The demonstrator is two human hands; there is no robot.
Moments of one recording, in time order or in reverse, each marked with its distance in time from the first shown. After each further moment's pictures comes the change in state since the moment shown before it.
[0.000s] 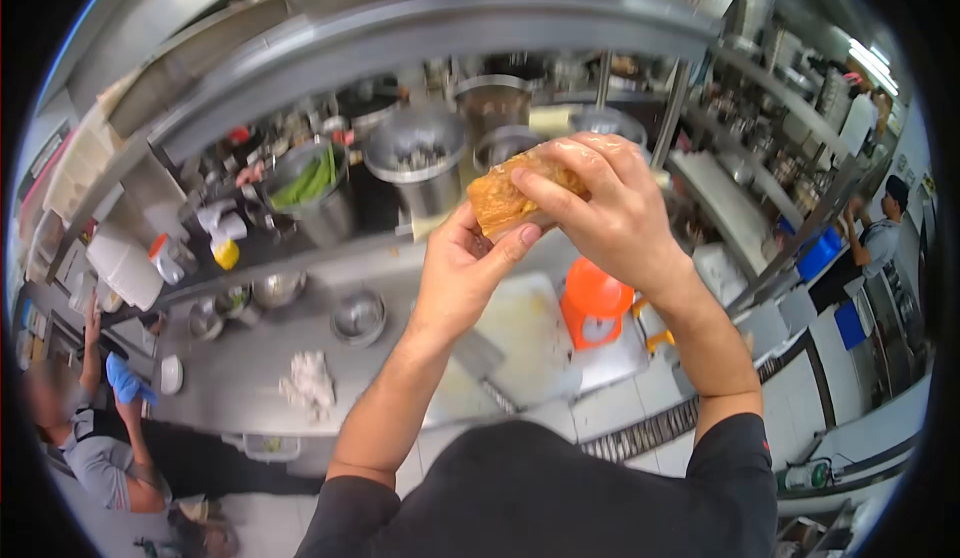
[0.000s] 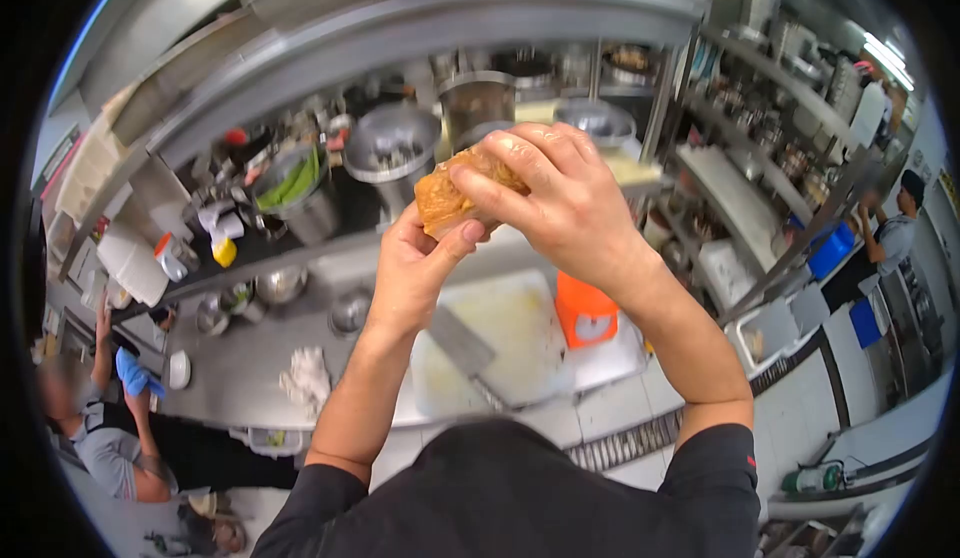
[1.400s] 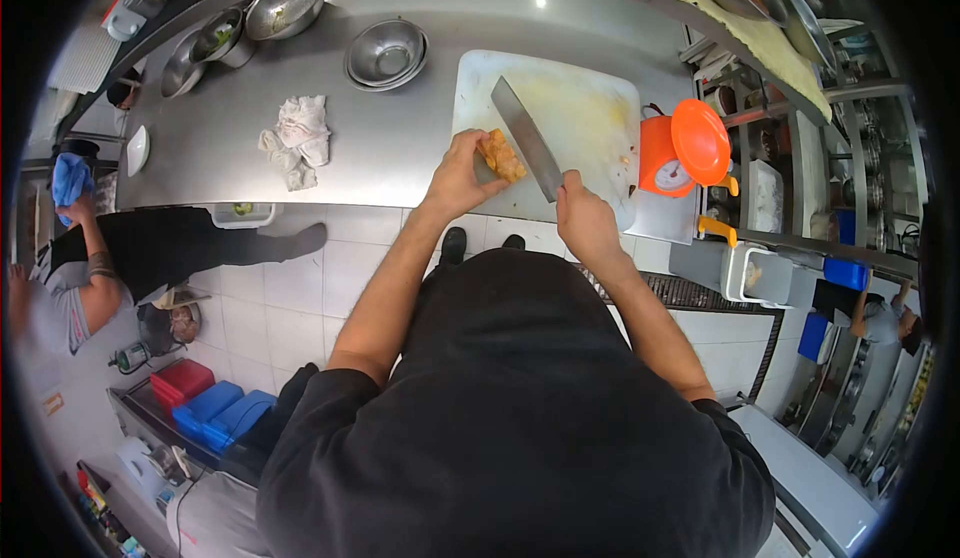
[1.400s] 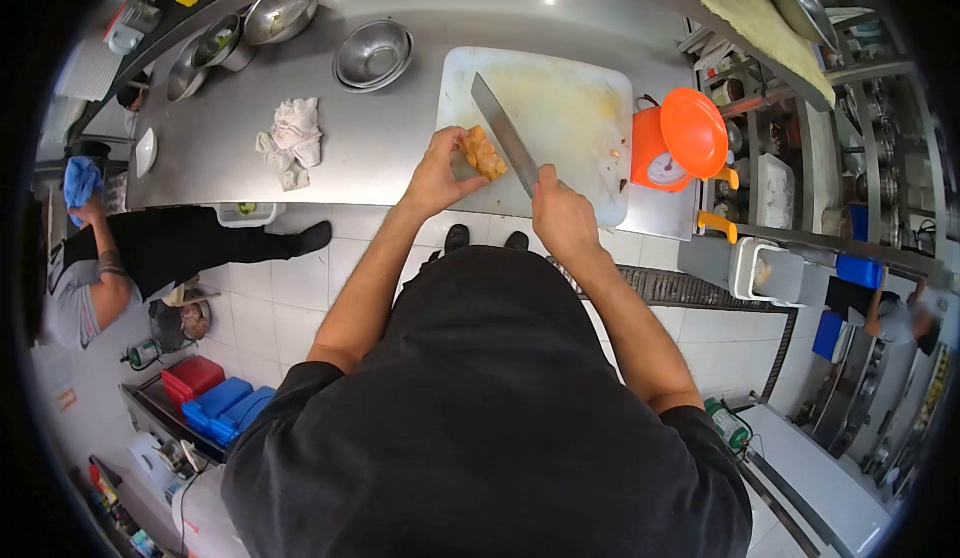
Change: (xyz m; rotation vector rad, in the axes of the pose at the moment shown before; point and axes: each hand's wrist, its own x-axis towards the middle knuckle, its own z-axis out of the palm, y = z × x) left_hand -0.245 -0.246 -0.187 0.912 0.209 -0.465; right_hand -0.215 -0.252 0.128 0.598 -1.171 0.837
